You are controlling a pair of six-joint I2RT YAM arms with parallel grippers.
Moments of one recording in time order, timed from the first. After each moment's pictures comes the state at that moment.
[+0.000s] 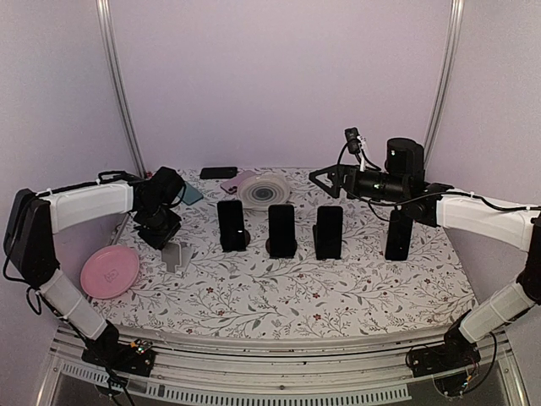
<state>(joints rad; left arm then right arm) -0.42 1.57 1.11 -0.83 -0.31 -1.44 0.57 1.44 1.03 0.21 -0.44 0.41</state>
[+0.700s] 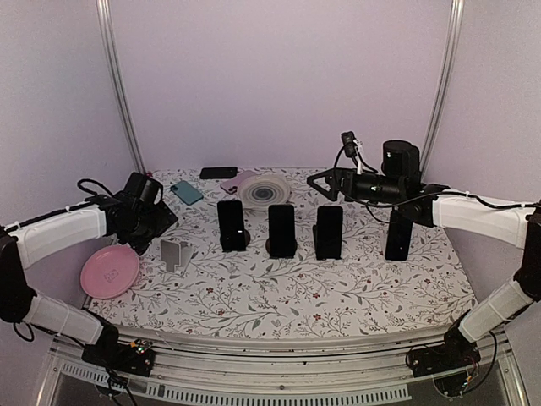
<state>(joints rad) -0.39 1.30 0.88 -0.54 -0.33 -1.11 0.57 1.47 1.03 0.21 -0.46 0.41</state>
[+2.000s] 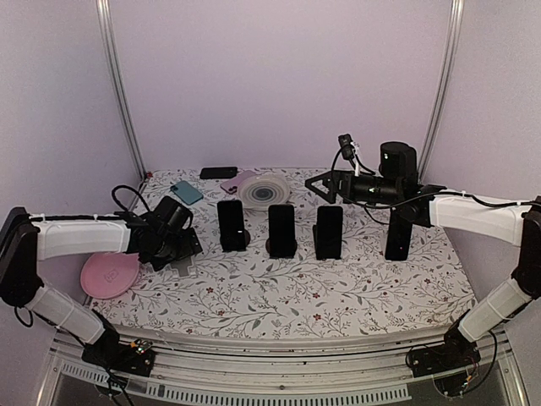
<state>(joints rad) -0.59 1.40 0.75 -0.40 -0.34 -0.97 0.57 1.49 1.03 0.22 -0.49 0.41</state>
